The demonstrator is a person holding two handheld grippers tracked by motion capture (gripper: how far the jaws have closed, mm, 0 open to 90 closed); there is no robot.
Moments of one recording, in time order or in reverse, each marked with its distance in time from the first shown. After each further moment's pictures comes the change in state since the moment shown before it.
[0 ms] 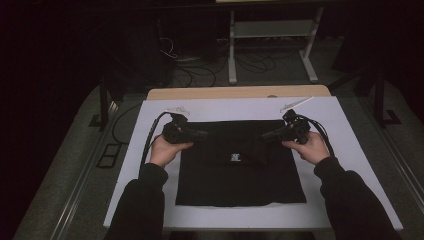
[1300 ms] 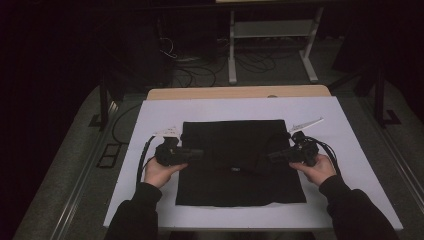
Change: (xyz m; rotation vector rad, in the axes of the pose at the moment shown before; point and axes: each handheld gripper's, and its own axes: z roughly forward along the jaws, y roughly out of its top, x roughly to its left) left arm -0.027 -0.058 -0.017 -0.078 -0.068 -0.020; right arm 0.017 -0.059 -0.002 -0.014 0.046 0.051
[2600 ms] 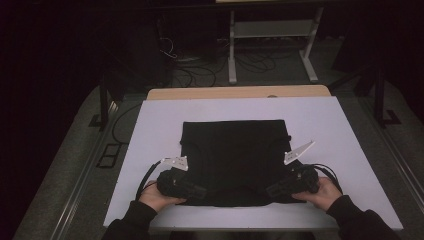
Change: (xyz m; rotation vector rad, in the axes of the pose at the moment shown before) left arm -0.047 -0.044 0.003 0.286 -0.198 0.105; right arm 0.055 -0.041 0.010 0.192 0.174 -0.135
